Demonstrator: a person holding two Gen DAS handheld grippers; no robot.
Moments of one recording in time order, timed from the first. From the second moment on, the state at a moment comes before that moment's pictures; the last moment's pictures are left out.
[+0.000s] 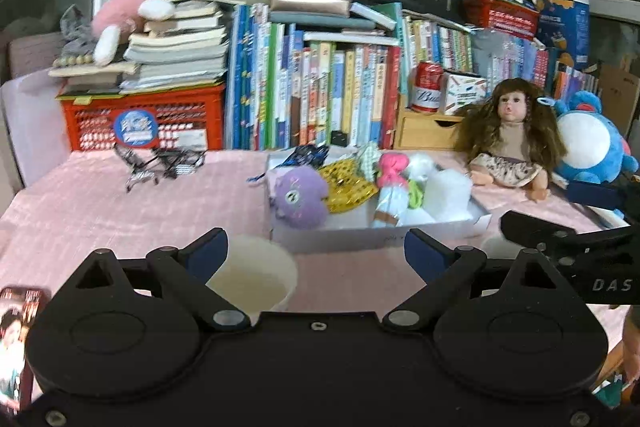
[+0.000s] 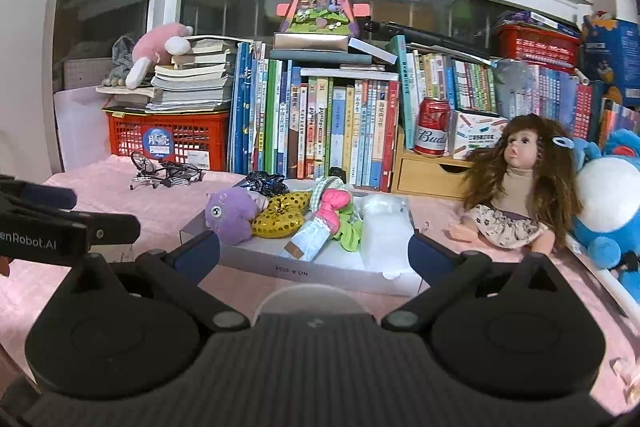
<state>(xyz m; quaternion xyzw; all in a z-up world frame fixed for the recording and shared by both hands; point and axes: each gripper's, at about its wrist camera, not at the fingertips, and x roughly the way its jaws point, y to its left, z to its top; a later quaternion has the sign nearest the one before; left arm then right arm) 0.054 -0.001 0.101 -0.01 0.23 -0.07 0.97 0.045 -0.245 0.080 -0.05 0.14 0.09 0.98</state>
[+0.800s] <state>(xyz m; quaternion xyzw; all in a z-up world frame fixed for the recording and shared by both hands) 0.019 0.026 0.020 -0.04 0.28 0.01 0.96 0.006 -0.233 0.004 -0.01 0.17 0.04 0.98</state>
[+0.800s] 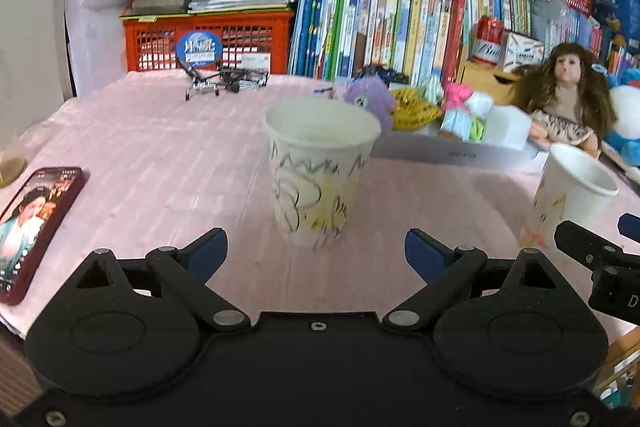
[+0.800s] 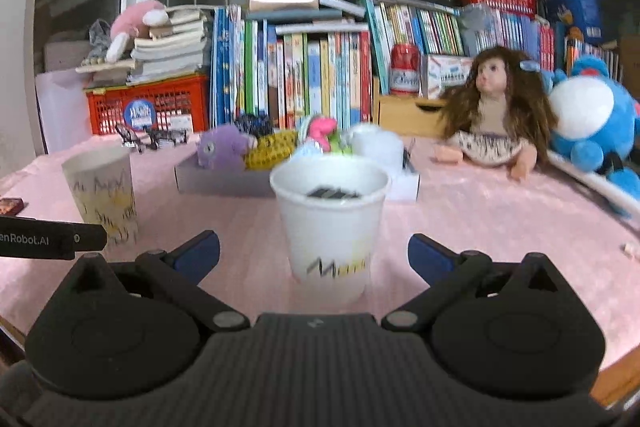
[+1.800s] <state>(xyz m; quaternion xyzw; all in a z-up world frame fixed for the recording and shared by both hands) 0.026 0.011 -0.013 0.00 0.32 0.01 0.95 0.020 -0.223 -0.034 -0.01 0.25 0.03 0.97</state>
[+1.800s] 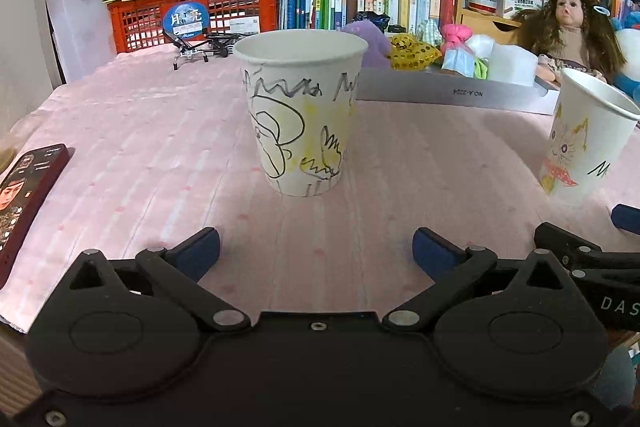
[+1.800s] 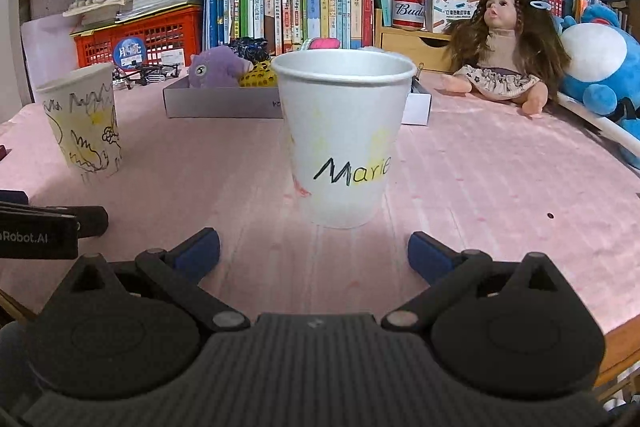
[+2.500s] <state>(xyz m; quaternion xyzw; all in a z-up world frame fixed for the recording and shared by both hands) 0.028 0.013 -0.013 0.00 0.33 0.01 0.95 0.022 -0.223 -0.033 -0.02 0.25 0.04 0.97</state>
